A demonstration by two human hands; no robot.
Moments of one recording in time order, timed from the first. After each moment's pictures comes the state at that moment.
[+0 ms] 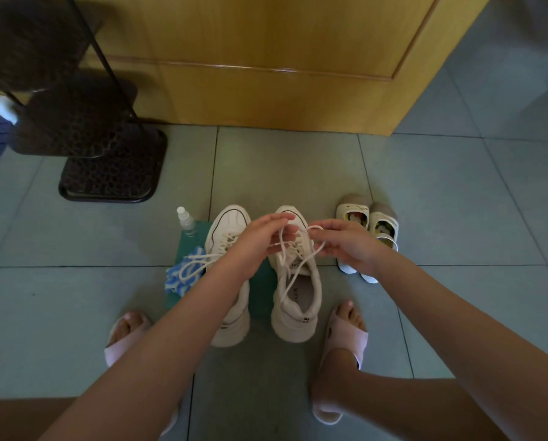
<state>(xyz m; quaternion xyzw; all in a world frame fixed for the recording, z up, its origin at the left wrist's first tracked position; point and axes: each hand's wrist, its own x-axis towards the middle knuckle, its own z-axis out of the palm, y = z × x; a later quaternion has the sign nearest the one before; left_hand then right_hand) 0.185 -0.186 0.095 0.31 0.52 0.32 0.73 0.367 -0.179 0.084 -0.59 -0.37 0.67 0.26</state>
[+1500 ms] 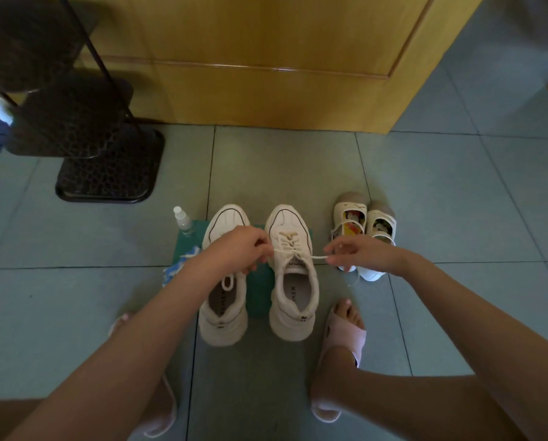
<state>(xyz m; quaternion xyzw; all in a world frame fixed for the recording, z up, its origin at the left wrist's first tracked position) 0.154 -0.185 0.097 0.69 0.57 0.01 0.46 0.418 -0.185 0.080 -0.57 -0.61 0.55 -0.01</state>
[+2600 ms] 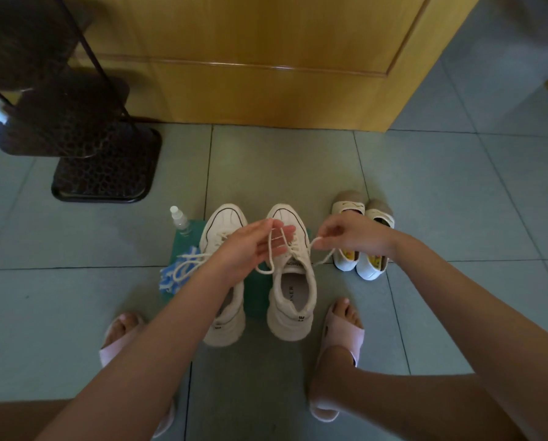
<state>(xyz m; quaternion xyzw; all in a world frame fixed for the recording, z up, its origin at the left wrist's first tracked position) 0.175 -0.194 0.089 0.25 0.48 0.33 0.77 0.394 -0.165 0.108 -0.55 -0.69 0.47 0.02</state>
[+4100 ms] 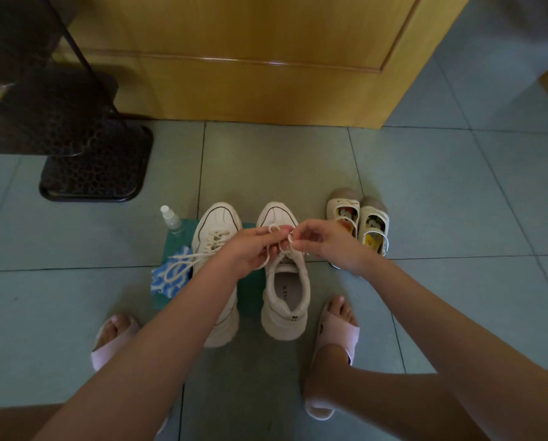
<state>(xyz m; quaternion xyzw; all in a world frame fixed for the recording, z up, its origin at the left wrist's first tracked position) 0.193 -0.184 0.087 0.20 0.51 0.27 0.79 0.365 -0.188 0.089 -0.55 -0.61 0.54 0.17</state>
